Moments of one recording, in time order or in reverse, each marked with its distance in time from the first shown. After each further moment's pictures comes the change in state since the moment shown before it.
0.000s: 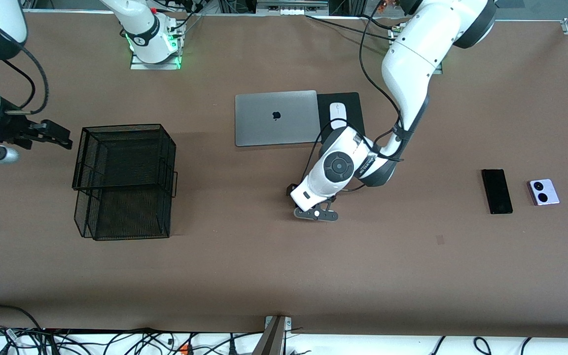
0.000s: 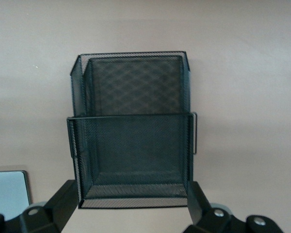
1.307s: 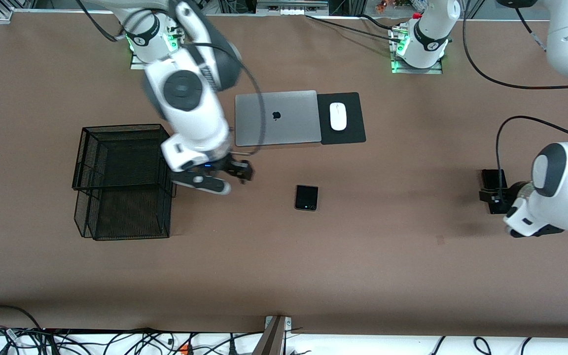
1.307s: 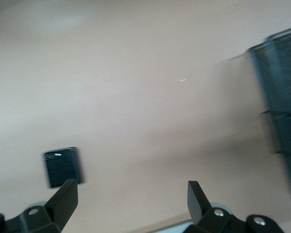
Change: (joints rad) left arm 0.709 -0.230 0.042 -0.105 0.286 -0.571 0.357; right arm 0.598 0.475 0.006 0.345 -0.061 0.251 0.954
